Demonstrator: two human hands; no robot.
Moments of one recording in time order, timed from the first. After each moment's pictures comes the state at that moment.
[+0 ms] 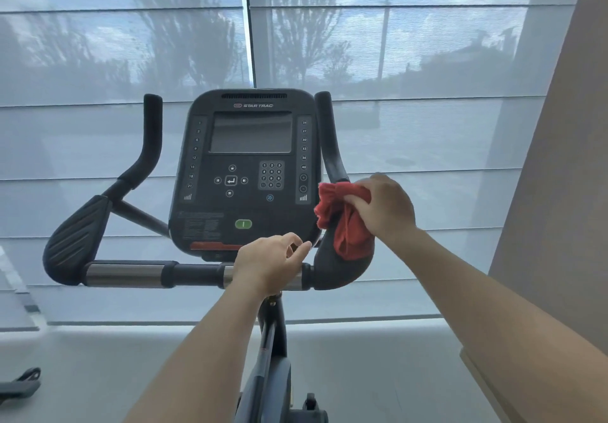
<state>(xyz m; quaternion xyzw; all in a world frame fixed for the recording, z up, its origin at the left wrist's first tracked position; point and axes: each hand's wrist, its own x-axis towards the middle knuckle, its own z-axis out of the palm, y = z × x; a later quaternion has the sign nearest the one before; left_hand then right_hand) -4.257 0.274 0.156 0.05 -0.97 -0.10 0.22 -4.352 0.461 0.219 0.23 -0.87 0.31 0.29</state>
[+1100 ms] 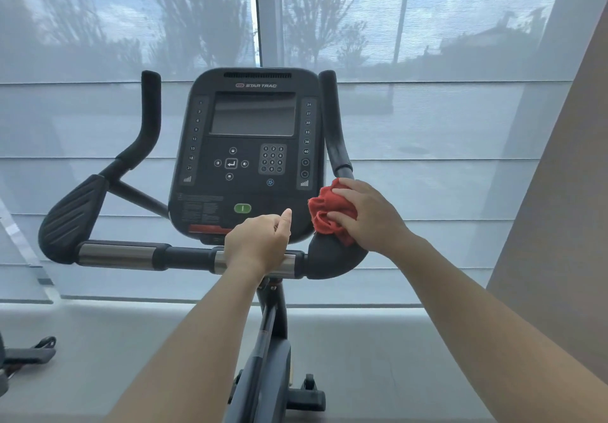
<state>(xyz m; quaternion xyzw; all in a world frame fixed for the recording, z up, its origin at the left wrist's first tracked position) -4.273 0.273 0.155 0.18 -0.94 -0.15 0.24 -4.348 0.462 0.191 0.38 -0.86 0.28 0.20</state>
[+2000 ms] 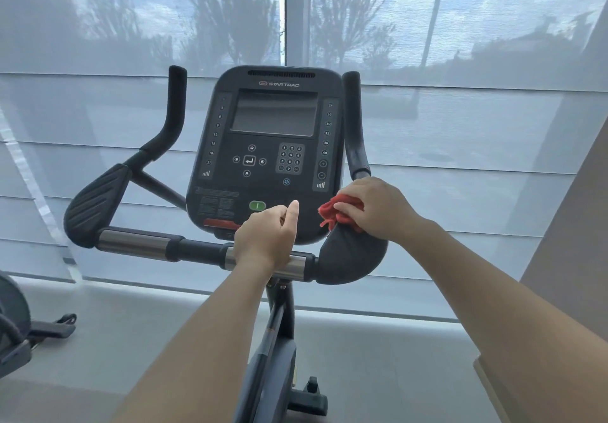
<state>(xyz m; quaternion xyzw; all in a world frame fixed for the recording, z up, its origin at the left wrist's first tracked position) -4.271 0.273 0.158 0.20 -0.90 -0.22 0.31 -4.372 0.451 0.212 0.46 -0.85 0.20 0.20</state>
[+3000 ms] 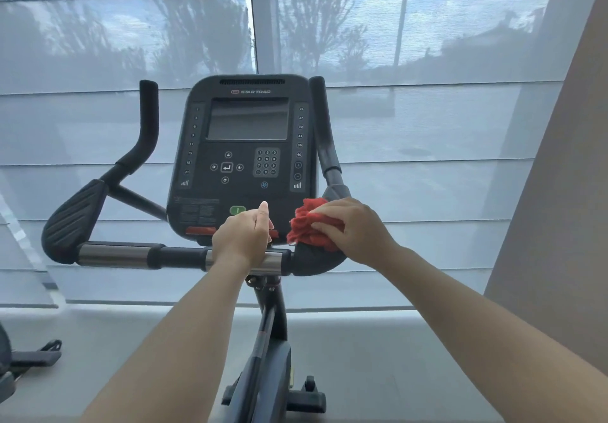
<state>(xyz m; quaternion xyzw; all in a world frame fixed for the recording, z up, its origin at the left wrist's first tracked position) -4.268 0.273 0.161 0.20 -0.91 -0.23 0.29 -4.335 0.473 0.181 0.47 -0.79 0.33 0.22</state>
